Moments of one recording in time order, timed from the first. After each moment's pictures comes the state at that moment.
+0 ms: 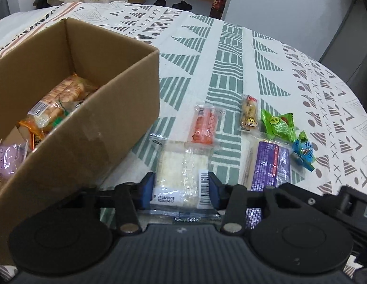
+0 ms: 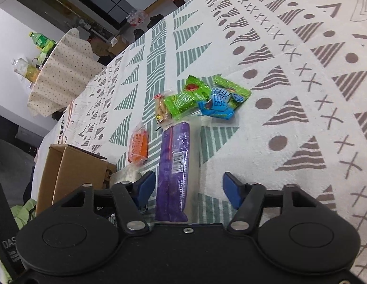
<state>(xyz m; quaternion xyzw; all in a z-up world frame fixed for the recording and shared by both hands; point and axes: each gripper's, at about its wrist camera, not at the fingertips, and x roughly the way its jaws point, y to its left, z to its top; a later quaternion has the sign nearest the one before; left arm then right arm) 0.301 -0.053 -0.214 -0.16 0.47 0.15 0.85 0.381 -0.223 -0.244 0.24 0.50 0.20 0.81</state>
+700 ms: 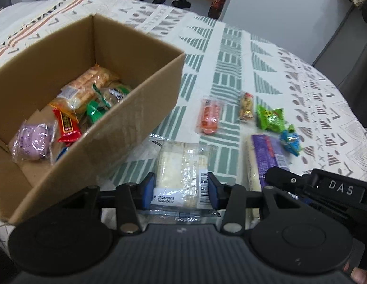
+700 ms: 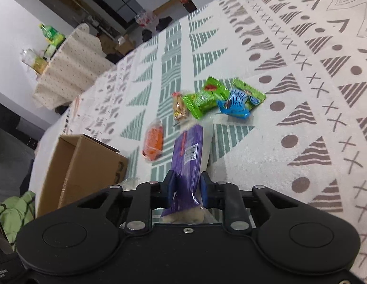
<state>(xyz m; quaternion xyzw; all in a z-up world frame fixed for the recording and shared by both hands) 0.259 -0.044 -0.187 -0.18 0.47 0.13 0.85 0.362 -0.214 -0.223 0.22 0.48 0.21 0.82</state>
